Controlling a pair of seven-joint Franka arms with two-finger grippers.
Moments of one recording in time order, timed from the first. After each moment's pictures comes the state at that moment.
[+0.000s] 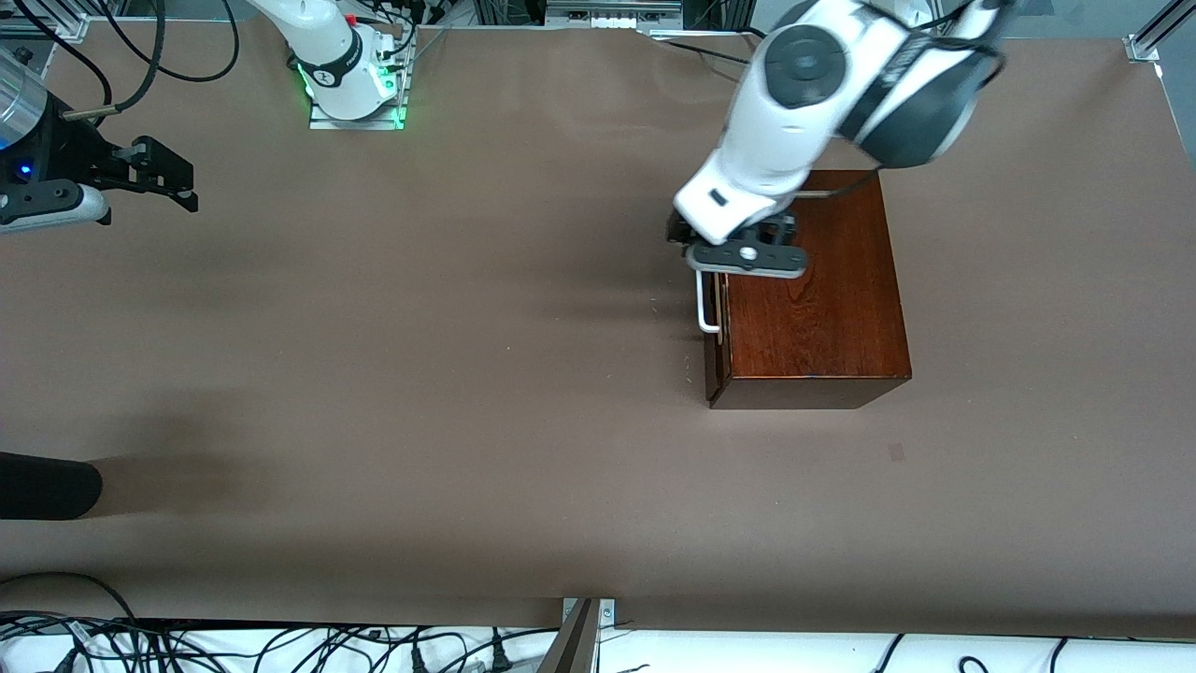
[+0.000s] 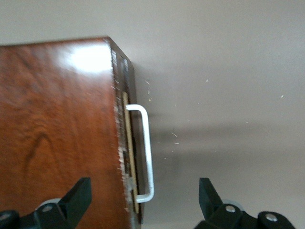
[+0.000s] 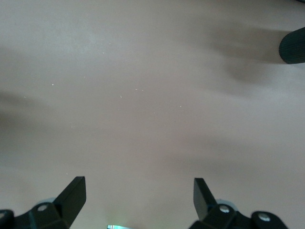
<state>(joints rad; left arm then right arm) -0.16 0.27 -0.53 -1.66 0.13 1.85 -0.66 0.11 0.00 -0.03 -1.56 -0.02 1.52 -0.10</state>
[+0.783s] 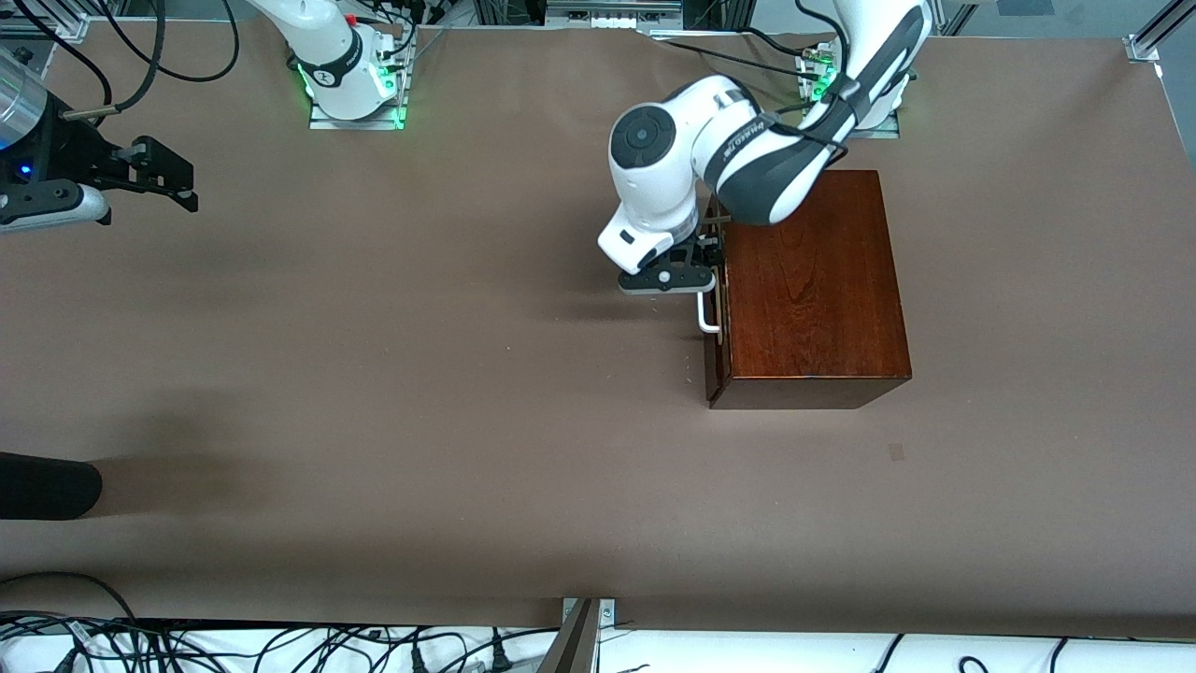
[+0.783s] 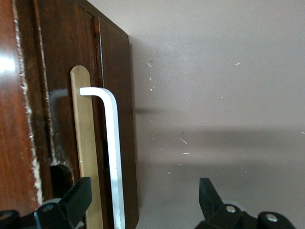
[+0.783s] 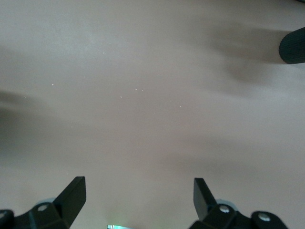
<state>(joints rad) -0.30 0.49 -0.52 -1.66 0.36 1.89 -0.93 0.11 0.00 -0.03 -1.56 -0.02 1.52 -0.10</state>
